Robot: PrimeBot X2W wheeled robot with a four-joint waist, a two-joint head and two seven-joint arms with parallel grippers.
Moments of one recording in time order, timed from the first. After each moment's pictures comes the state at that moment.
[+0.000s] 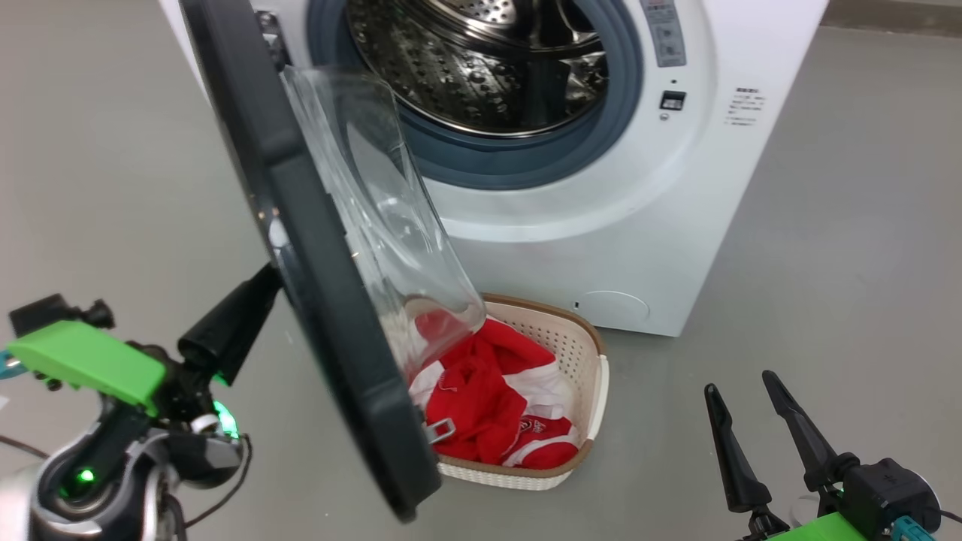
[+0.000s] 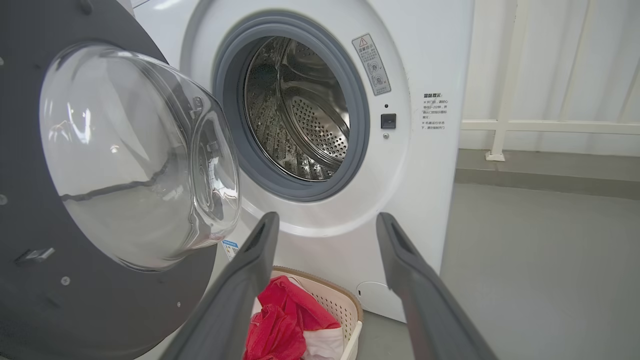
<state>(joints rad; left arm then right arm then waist) -0.32 0.04 0.14 -0.17 -1.54 0.43 0.58 0.11 -0.04 0.03 0.03 0.24 0.12 -0.26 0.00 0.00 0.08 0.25</state>
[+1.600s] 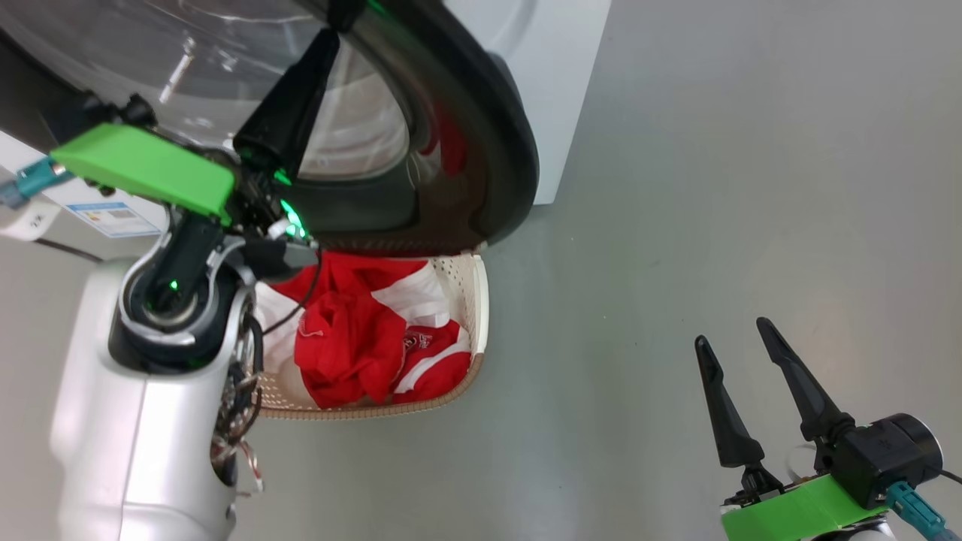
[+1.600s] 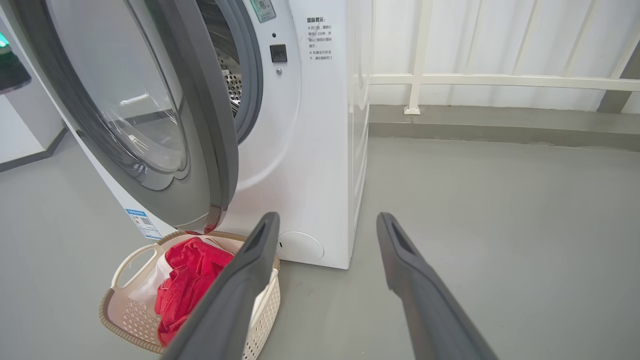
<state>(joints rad) -0.76 0.03 -0.10 0.16 -1.63 0.17 0.29 0.03 -0.04 0.04 -0.01 0.17 0.12 -0.26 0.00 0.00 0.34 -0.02</state>
